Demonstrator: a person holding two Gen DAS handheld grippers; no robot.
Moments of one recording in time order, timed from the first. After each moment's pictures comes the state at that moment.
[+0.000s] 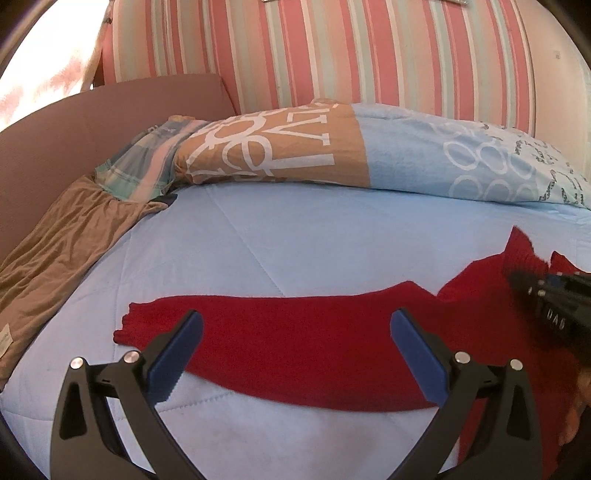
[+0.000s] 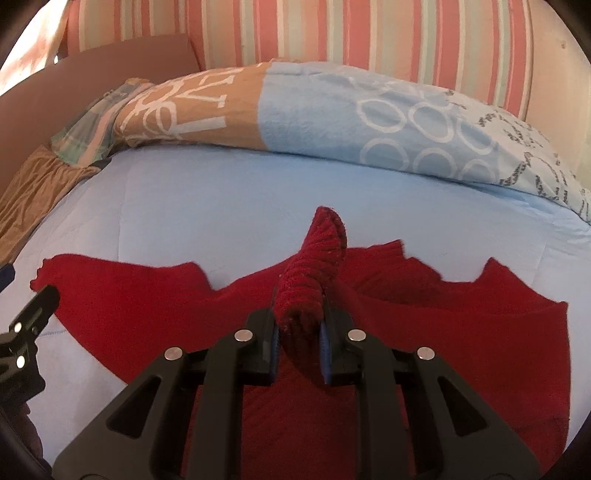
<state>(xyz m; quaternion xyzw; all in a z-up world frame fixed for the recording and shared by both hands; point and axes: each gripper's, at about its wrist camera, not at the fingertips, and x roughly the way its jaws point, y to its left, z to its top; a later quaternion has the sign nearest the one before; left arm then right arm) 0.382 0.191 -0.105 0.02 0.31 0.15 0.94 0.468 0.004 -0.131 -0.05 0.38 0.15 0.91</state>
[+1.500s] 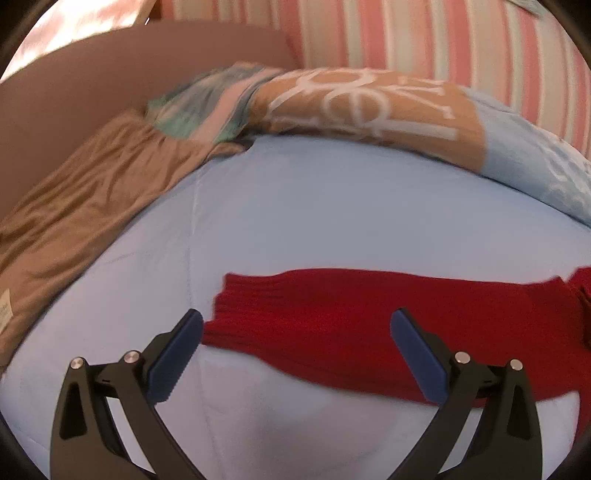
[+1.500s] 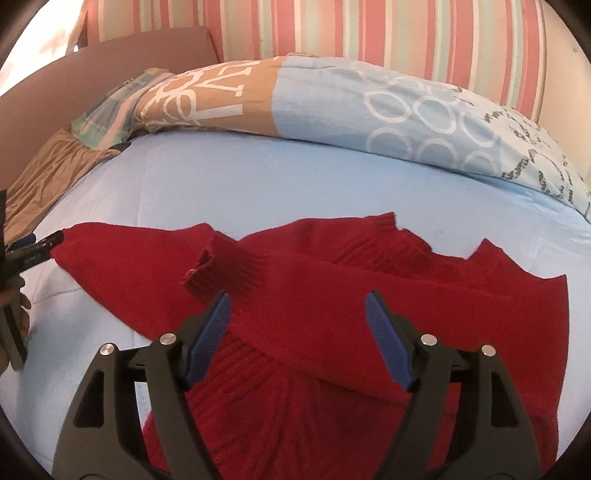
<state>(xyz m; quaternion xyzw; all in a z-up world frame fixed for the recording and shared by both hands) 0.373 0.380 -0.155 -0.05 0.36 0.23 0.90 0.435 -0.018 -0.129 -0.05 0.38 0.19 0.90</state>
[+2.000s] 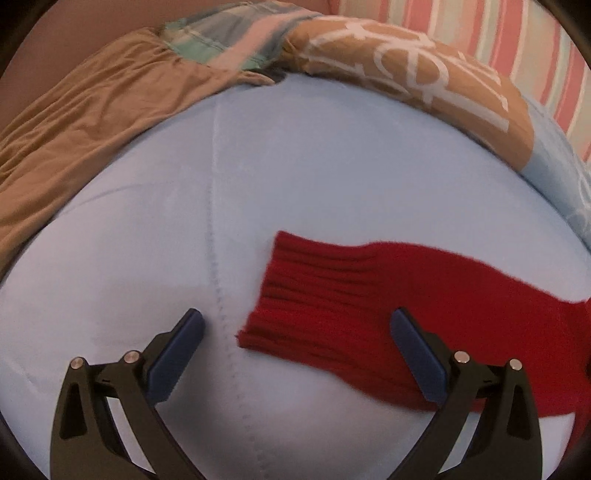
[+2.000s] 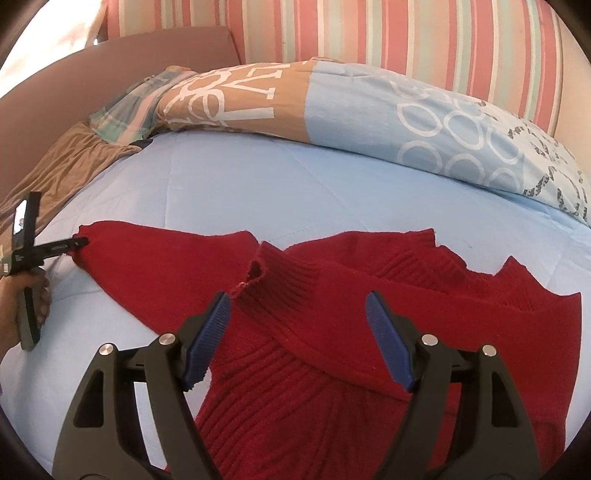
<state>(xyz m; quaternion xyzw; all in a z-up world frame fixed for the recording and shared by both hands) 0.381 0.445 -0.196 -0.14 0.43 0.22 0.86 0.430 0.013 -0.122 -0.07 0.37 0.22 0.90</state>
